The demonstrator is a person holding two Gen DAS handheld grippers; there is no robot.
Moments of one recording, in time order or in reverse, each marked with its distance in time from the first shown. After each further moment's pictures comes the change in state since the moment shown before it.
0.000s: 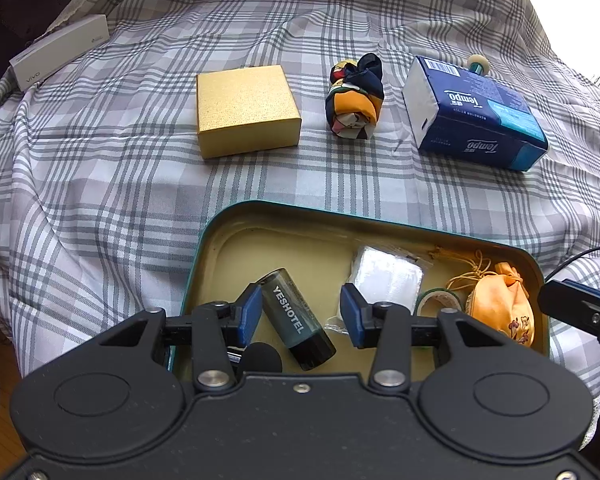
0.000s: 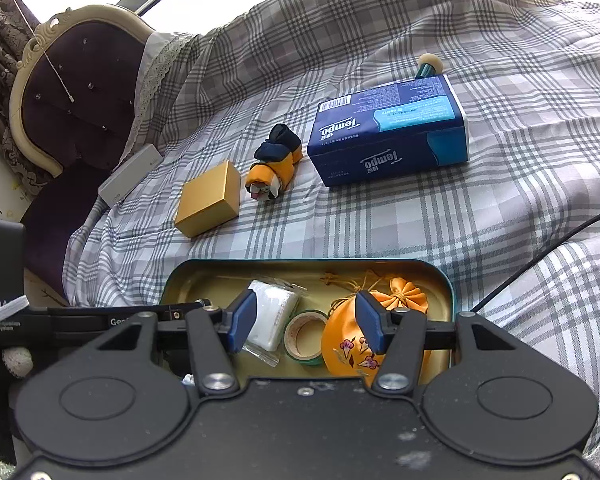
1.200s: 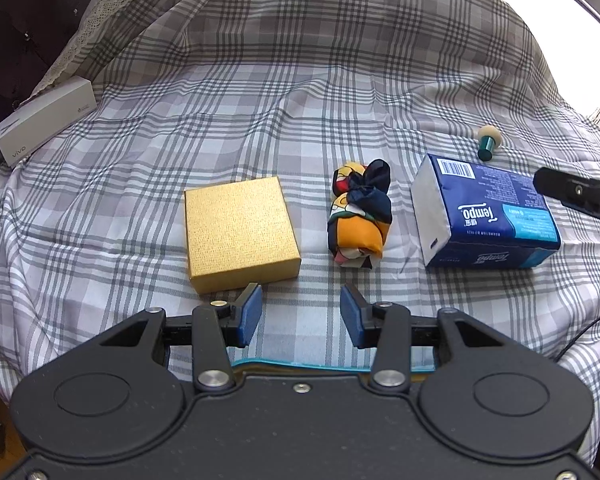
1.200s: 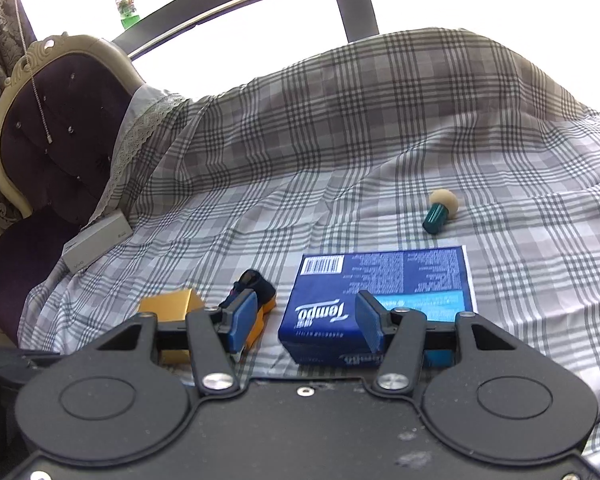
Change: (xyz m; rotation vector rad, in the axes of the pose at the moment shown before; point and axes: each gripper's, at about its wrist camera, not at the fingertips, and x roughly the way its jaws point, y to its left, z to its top) left arm 0.010 0.000 0.087 0.005 -0.102 0.006; right arm 0.055 0.006 0.127 -0.131 -0.195 -0.083
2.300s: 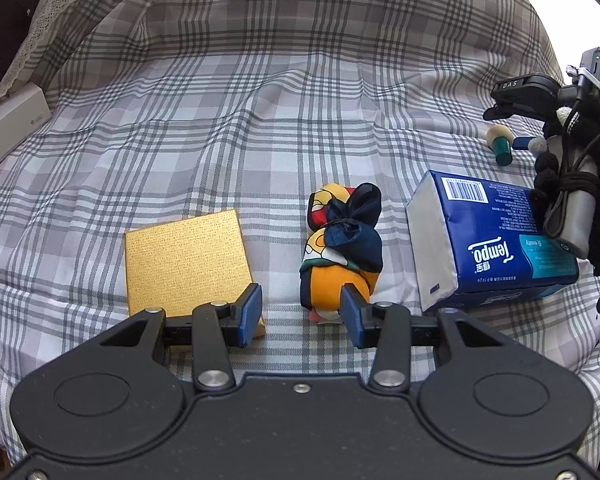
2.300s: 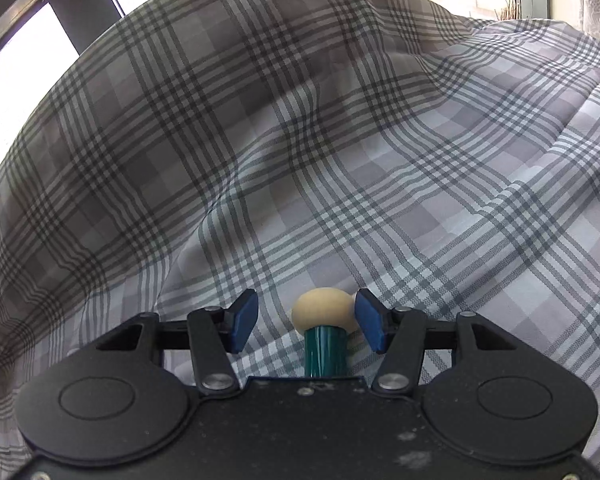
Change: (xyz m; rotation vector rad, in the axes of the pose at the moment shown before) left arm 0.054 -0.016 0.039 0.027 0.068 -0.027; right arm 0.215 -0.128 0.097 0.423 0.010 -0.408
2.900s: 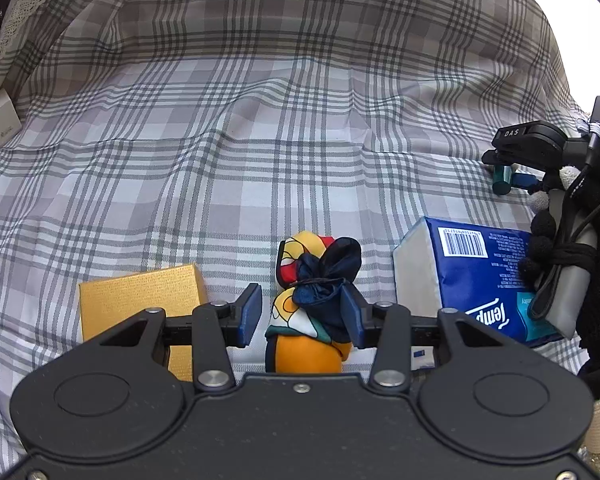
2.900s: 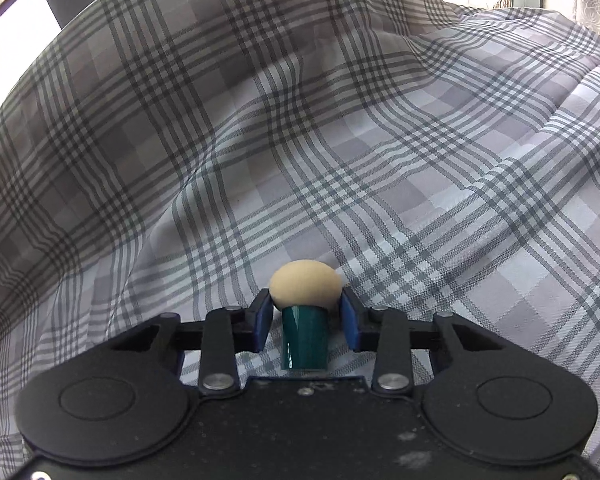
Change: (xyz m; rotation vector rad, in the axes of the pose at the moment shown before) left arm 0.029 -0.016 0.041 -0.020 0.030 -0.022; right arm 0.012 -0.004 -0.009 -0.009 0.022 -0.042
